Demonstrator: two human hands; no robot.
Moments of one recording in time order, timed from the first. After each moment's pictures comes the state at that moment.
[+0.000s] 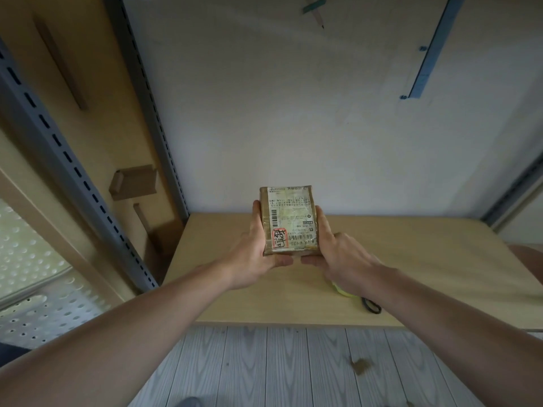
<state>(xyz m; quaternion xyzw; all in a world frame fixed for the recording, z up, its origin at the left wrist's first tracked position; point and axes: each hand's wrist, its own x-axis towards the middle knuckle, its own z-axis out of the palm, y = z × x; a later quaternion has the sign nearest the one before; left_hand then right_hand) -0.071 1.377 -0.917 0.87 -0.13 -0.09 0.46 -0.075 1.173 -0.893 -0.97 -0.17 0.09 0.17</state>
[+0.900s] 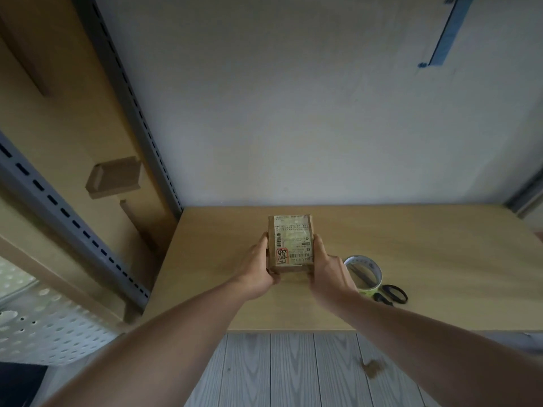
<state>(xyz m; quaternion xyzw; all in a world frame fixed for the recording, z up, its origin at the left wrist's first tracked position) -0.027 1.365 -1.016 0.92 0.00 -0.13 0.37 -0.034 1.188 -1.029 -0.97 -0.02 0.07 0.24</state>
